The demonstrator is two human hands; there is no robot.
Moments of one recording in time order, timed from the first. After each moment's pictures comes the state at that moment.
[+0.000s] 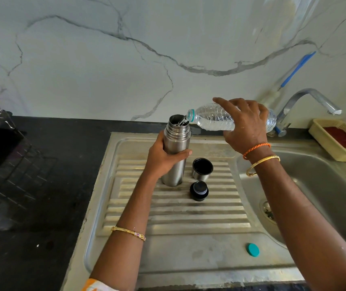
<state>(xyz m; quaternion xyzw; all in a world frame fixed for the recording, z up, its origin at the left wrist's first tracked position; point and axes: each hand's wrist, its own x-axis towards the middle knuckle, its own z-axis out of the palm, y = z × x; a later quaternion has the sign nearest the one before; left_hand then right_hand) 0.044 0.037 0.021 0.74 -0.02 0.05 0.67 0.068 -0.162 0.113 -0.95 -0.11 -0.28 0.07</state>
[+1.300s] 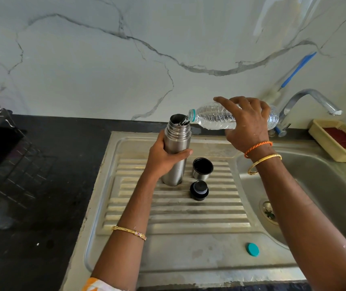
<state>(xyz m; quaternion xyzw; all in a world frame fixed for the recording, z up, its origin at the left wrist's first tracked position) 0.046 0.037 0.018 0.74 -0.02 0.05 0.67 0.069 -0.163 0.116 -0.95 -0.12 -0.28 0.05</state>
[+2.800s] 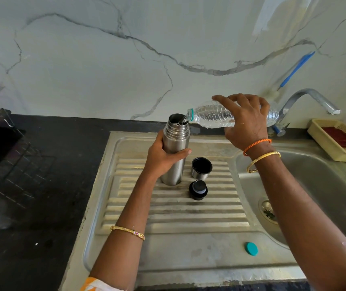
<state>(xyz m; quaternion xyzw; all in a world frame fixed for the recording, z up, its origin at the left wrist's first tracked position) 0.046 0.037 0.018 0.74 -0.01 0.05 0.67 0.069 -0.162 0.120 -0.95 -0.12 -0.28 0.04</state>
